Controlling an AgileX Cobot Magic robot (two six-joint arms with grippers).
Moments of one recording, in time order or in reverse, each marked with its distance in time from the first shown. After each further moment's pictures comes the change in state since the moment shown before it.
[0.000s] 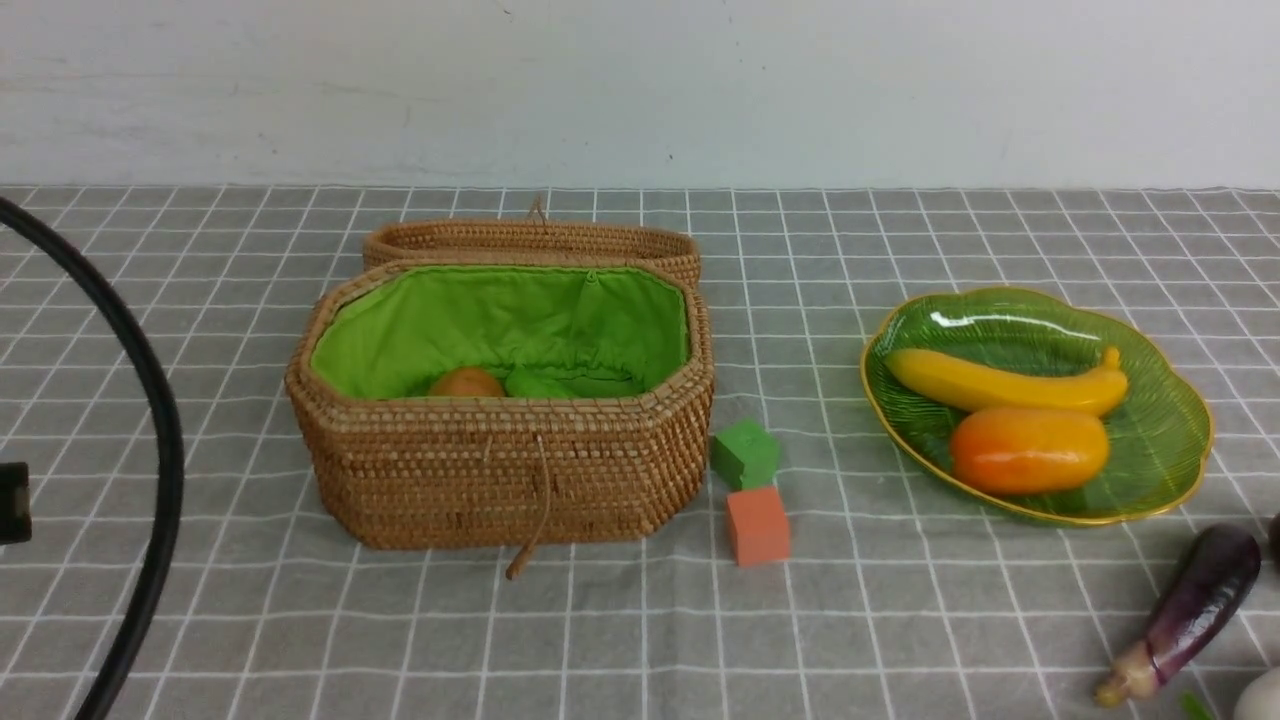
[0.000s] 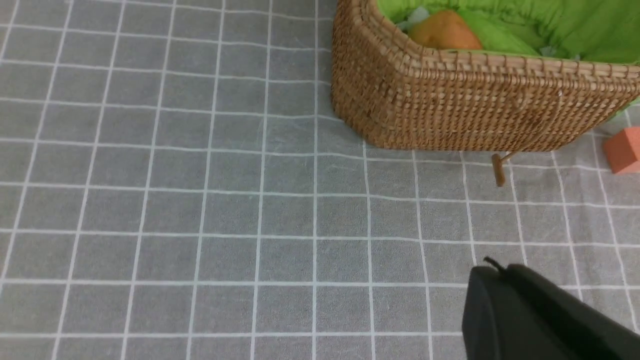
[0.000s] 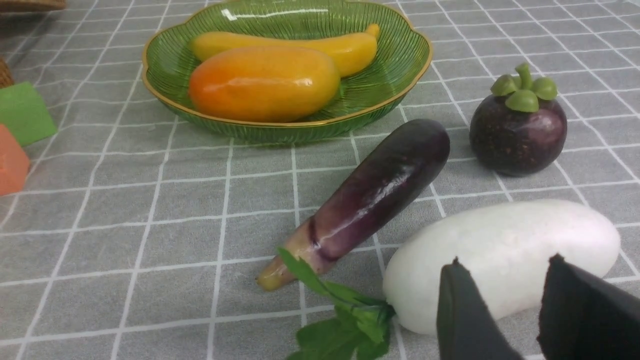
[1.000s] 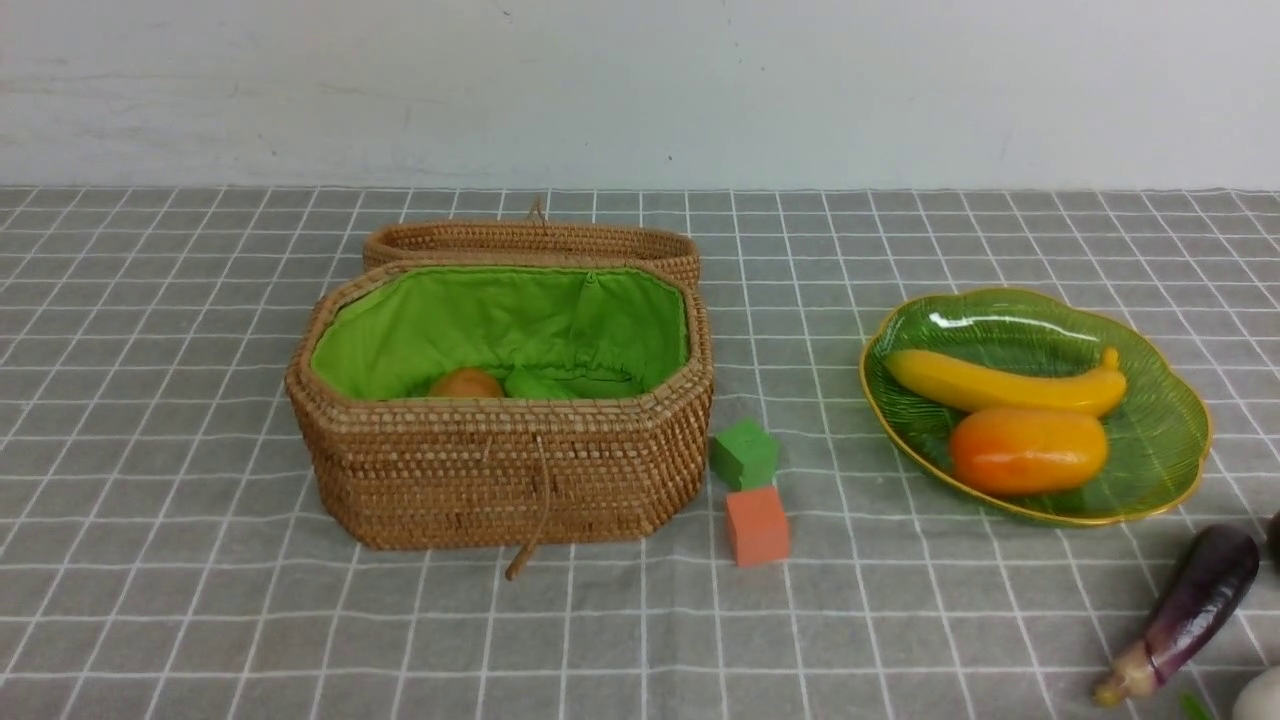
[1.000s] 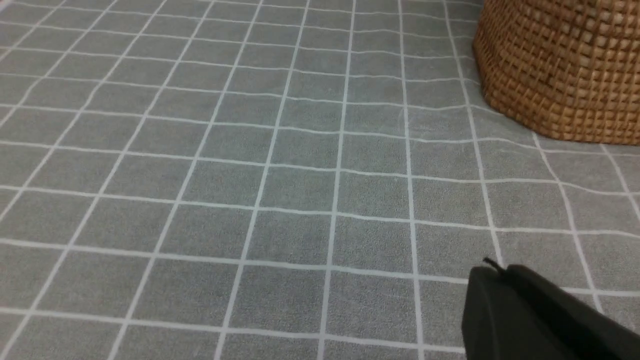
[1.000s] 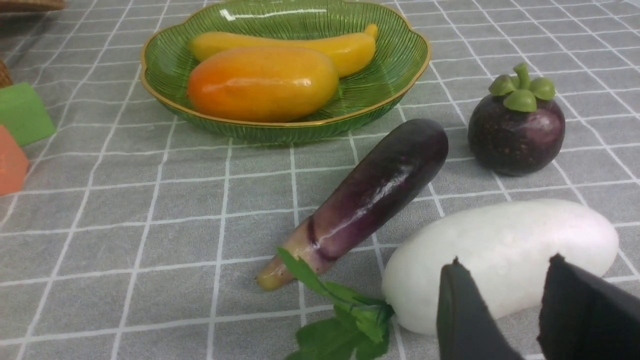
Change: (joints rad) right arm 0.000 -0.001 0.000 0.000 0.000 0.000; left arm 0.572 -0.748 0.982 -0.179 -0.668 0.417
